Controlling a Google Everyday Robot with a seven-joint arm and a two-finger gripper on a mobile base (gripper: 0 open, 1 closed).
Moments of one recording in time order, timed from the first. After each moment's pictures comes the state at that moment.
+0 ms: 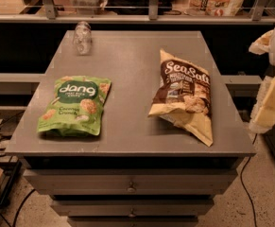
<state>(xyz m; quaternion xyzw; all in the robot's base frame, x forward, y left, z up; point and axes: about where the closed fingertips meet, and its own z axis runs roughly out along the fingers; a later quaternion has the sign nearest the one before) 0.438 -0.217 0.976 -0.60 0.78 -0.03 0.16</state>
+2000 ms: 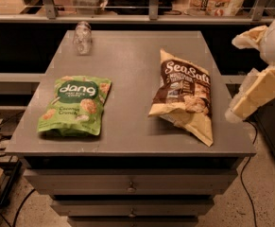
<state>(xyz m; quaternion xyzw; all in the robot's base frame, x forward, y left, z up) 0.456 -0.178 0.983 -0.60 0.75 0.07 0.29</state>
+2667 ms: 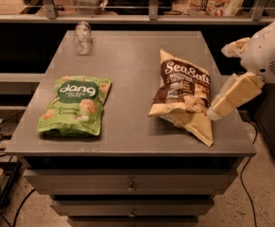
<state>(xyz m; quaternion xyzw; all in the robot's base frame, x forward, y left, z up) 0.485 -0.166 0.952 -0.56 0.76 0.10 0.31</state>
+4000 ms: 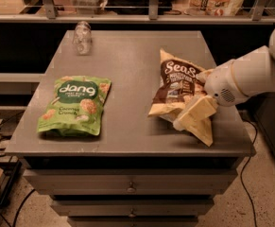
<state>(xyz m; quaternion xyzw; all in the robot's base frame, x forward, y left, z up) 0.522 -0.128 0.862 -0.50 0.79 0.15 0.32</state>
